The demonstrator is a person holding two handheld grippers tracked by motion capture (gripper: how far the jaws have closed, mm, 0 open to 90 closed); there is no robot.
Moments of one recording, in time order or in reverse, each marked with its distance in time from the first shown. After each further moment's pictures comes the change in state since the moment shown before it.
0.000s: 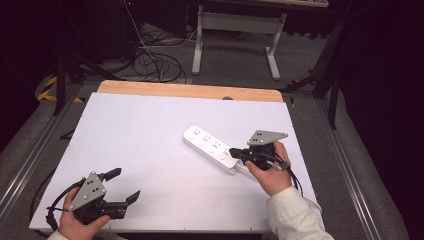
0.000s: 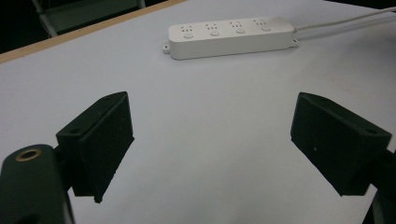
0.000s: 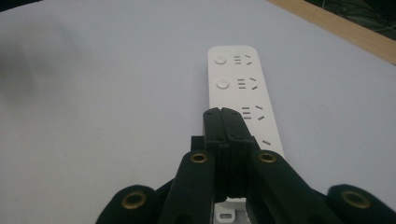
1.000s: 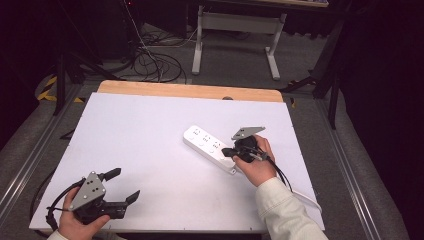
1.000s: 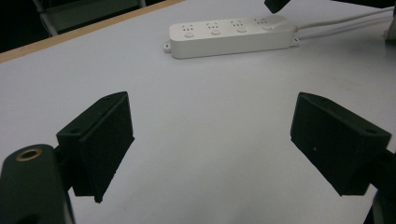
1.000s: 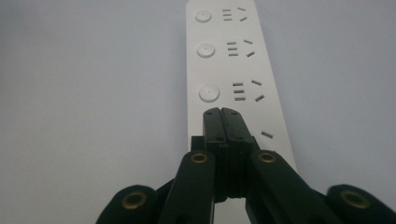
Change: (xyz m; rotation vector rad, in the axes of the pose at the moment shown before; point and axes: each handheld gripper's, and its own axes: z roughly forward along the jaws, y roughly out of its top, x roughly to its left) left arm 0.001 0.000 0.000 0.001 0.003 -0.002; right arm -0.015 -0.003 0.054 0.159 -0.014 0.034
